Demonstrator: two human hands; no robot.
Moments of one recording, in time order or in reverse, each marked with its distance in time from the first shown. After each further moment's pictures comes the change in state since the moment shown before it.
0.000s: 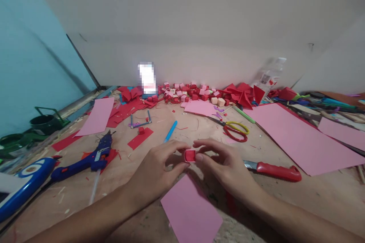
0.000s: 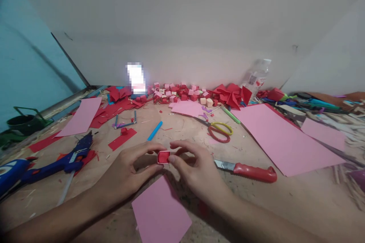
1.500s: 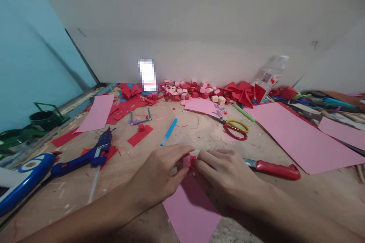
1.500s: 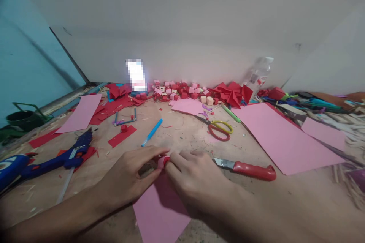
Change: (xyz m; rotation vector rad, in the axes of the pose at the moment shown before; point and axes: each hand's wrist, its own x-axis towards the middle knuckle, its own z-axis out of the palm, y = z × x) left_hand -0.009 -0.013 0.009 0.265 0.005 0.231; right_hand -0.007 0.000 -0.011 -1.188 -0.230 -0.918
